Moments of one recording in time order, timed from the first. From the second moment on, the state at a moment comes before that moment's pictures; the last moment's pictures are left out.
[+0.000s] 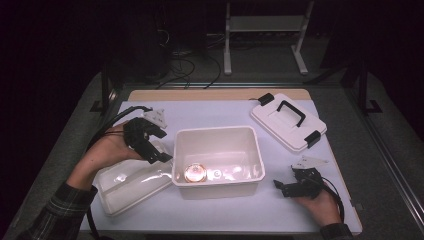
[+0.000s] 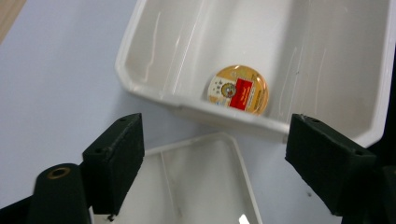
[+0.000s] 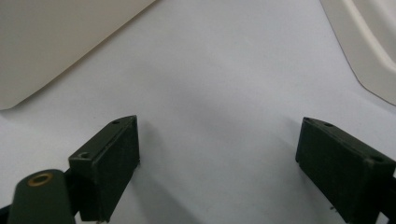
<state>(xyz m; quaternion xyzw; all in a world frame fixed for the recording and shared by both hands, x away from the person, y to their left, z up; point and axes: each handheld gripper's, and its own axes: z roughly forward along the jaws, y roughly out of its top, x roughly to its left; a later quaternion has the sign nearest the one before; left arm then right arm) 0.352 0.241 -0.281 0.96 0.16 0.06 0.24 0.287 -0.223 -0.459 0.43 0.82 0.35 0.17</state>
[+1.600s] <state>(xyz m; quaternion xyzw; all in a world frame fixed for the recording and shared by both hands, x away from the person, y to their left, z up) 0.325 0.354 -0.399 0.92 0.31 0.06 0.22 0.287 -0.223 -0.459 0.43 0.82 0.35 0.17</state>
